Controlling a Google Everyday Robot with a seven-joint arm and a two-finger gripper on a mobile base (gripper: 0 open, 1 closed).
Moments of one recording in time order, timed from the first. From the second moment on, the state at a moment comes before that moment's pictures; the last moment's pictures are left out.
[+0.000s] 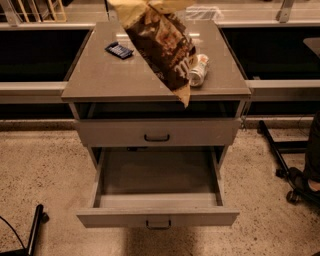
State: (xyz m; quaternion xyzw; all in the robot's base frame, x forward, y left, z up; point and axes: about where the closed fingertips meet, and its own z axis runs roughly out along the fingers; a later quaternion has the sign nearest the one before) arm 0.606 -0.007 1.091 -0.69 0.55 0.12 0.45
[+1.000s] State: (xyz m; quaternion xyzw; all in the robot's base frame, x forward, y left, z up) arm 0.725 0.028 1.036 -0.65 0.63 0.11 0.41
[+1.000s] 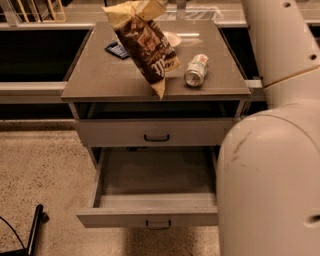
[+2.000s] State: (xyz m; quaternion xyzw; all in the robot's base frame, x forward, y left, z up) arm 0.754 0.043 1.021 -0.64 0.63 0.12 0.42
